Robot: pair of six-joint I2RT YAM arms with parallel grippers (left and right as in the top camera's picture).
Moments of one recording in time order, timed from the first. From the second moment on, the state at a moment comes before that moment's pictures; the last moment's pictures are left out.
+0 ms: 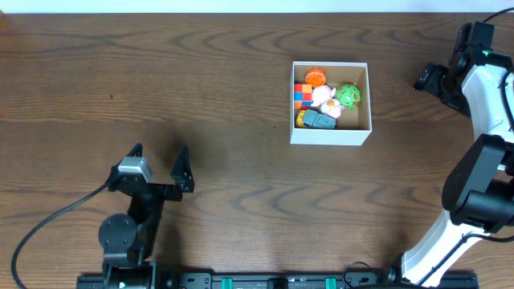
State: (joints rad) left arm 0.00 0.24 0.18 0.06 0.16 -0.22; right arm -0.26 2.02 1.66 -0.87 0.16 0.33
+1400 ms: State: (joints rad) left arm -0.01 0.01 0.01 0.04 0.15 -0.10; right arm -0.26 2.02 1.66 -0.87 0.16 0.33
